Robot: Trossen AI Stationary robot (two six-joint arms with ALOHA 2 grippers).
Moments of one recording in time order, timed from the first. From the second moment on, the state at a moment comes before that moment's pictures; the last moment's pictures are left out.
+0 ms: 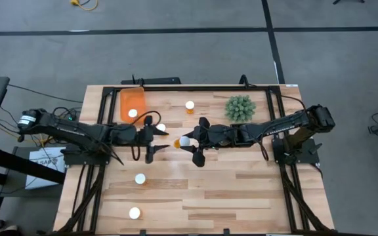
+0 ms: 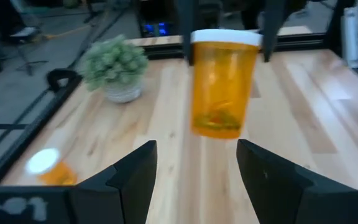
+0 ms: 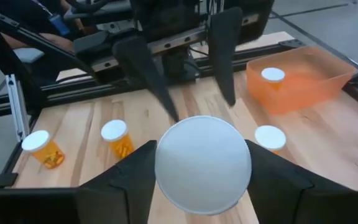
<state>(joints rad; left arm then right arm) -0.11 1.04 0.58 0.14 -0.20 0.03 0.15 1.59 1.14 0.04 0.21 0.18</state>
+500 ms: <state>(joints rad) -0.09 1.15 0.65 0.20 -0.19 0.03 0.13 1.59 1.14 0.05 0.21 0.16</state>
